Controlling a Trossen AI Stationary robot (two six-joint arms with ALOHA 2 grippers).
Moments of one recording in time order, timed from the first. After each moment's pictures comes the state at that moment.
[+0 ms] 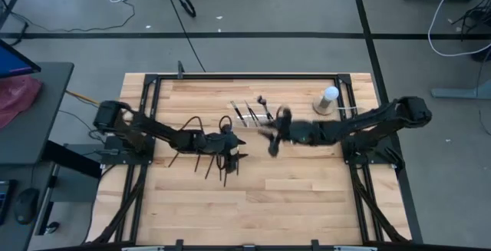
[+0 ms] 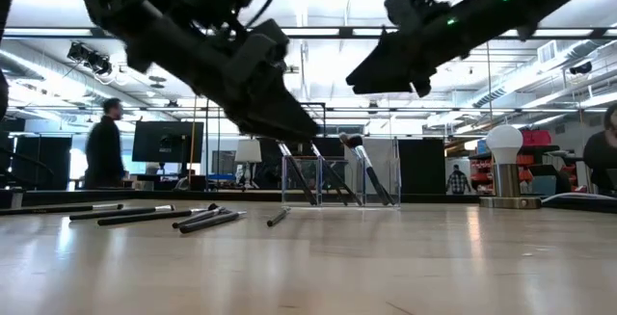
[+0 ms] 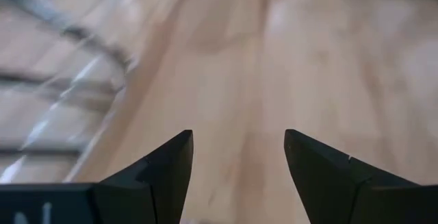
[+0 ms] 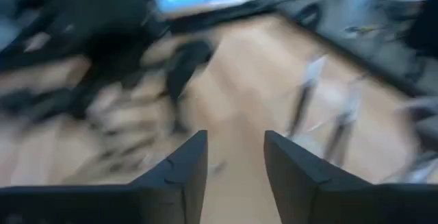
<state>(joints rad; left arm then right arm) -0.13 1.66 0.73 0.42 -0.25 -0.22 0.12 1.41 0.67 0.32 0.41 0.25</state>
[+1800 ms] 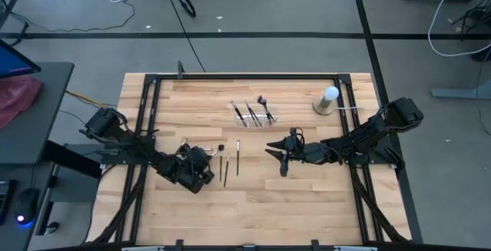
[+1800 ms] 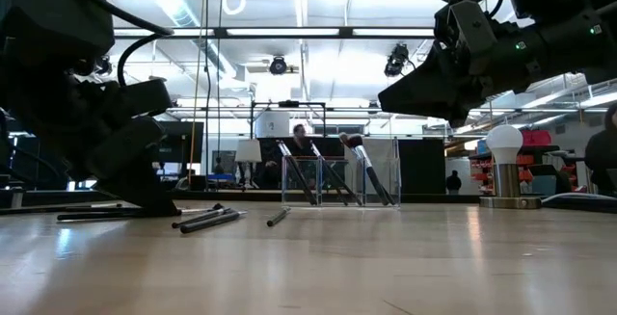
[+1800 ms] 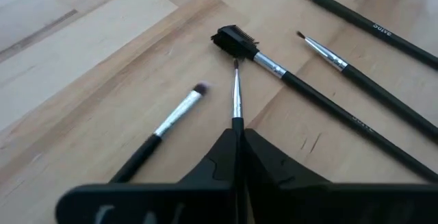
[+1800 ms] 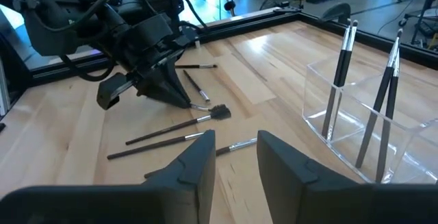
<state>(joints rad) -0.52 1.69 0.55 -0.10 -0.77 -1.16 0.31 1.51 0.40 0.84 0.54 0.30</state>
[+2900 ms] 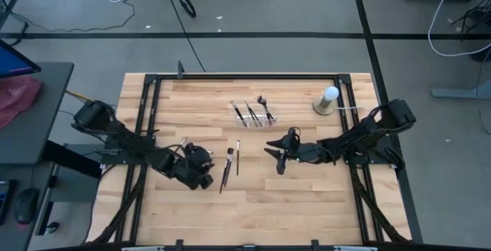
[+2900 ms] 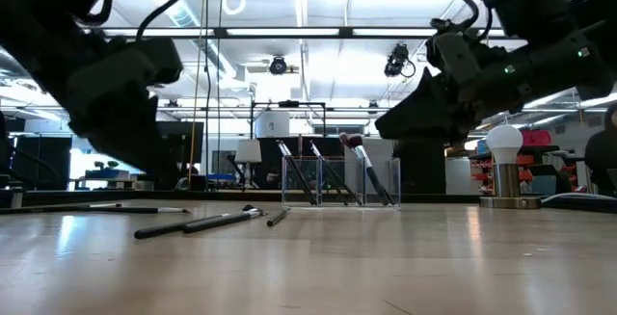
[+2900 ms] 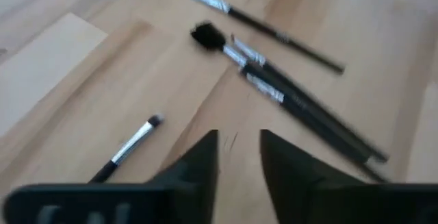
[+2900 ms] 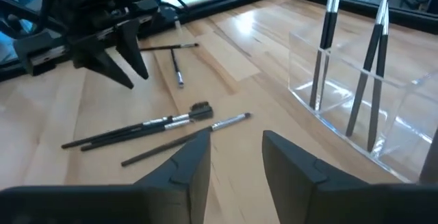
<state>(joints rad) -0.51 1.50 0.59 -0.10 -0.61 -0.91 0.28 1.61 0.40 0.85 0.54 0.39</state>
